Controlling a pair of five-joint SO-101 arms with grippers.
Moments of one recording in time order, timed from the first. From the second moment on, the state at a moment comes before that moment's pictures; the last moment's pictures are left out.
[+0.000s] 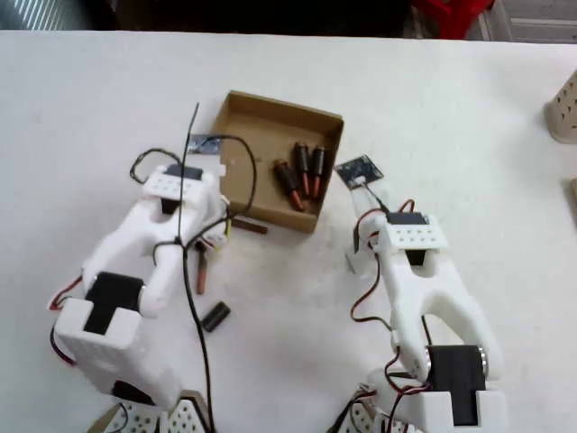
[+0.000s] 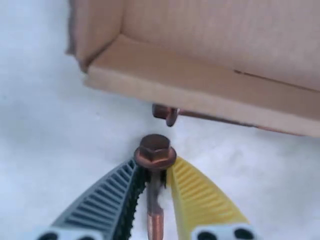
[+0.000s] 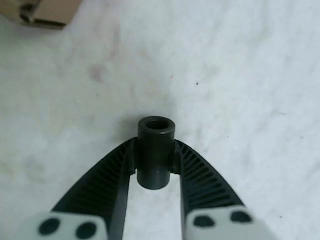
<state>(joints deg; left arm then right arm) 4.4 13.5 24.2 62.5 12.5 -5.1 -10.2 47.2 50.7 24.2</state>
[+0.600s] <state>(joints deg) 4.8 0.7 36.4 54.7 8.1 -7.2 -10.2 47.2 50.7 24.1</state>
